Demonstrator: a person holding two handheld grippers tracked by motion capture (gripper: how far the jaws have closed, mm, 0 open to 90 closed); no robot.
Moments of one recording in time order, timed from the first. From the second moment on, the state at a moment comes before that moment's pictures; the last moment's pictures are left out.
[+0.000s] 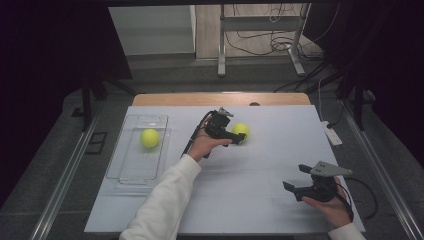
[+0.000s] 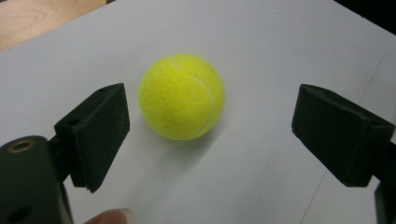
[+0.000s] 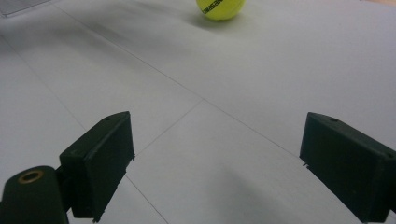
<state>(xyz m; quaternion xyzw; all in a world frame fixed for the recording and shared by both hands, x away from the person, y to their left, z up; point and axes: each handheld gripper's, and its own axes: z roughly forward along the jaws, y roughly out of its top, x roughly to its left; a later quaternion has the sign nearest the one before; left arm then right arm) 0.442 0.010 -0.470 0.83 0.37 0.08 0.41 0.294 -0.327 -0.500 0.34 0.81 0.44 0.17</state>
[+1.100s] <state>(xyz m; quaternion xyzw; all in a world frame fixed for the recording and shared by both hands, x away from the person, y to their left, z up) 0.474 -0.012 -0.498 0.83 0.40 0.06 0.38 0.294 -0.329 -0.500 0.34 0.81 0.44 0.17</state>
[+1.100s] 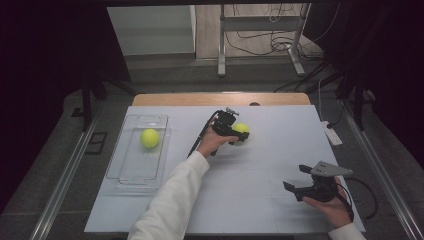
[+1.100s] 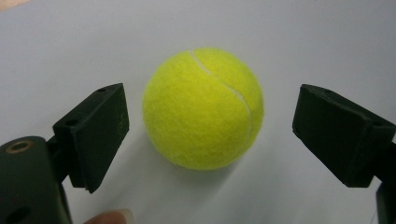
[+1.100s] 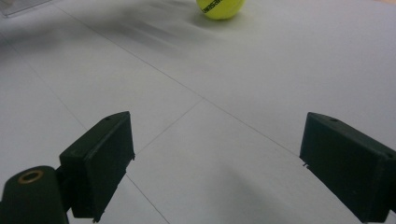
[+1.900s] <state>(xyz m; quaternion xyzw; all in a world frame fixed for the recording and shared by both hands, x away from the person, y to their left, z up) 0.484 -0.019 -0.510 0.82 0.43 0.05 0.38 0.294 -0.329 -0.501 0.34 0.81 0.44 0.17</state>
